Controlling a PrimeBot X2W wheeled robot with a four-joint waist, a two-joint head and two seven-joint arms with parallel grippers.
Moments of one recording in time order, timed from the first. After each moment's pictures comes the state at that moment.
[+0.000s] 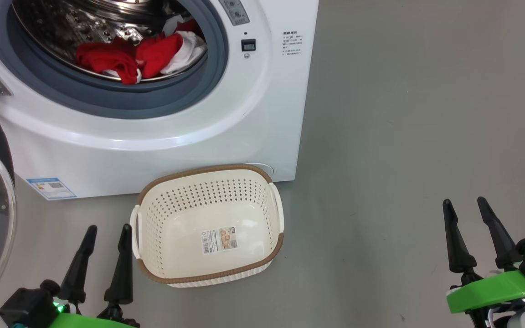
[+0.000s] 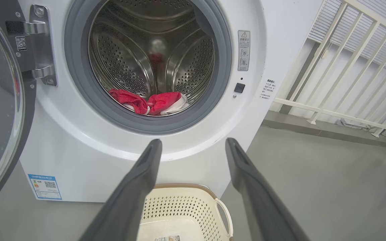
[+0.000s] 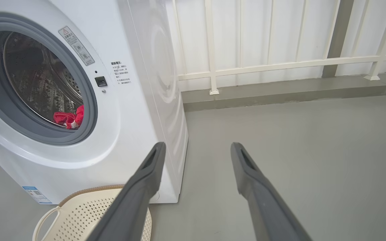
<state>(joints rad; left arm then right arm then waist) -0.06 0.12 -0.01 0.14 -0.43 -0.13 -0.26 -0.04 -0.10 -0.08 0.20 0.34 0.12 -0.26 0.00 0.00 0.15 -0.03</state>
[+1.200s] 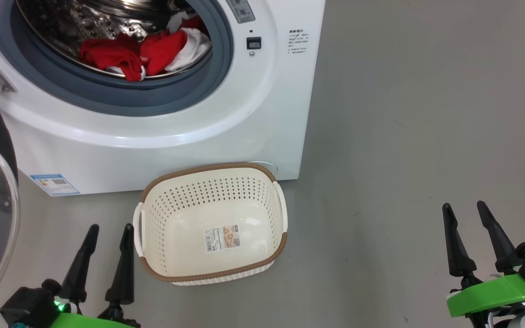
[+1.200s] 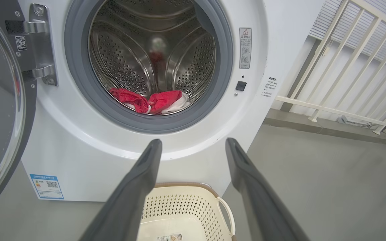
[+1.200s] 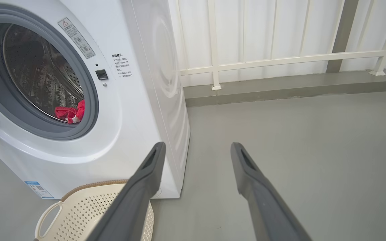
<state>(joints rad) -0.06 0.13 -0.02 0.13 -0.44 -0.13 -0.26 -0.02 -0.10 -0.08 0.20 0.34 0.12 -0.26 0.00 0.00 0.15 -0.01</state>
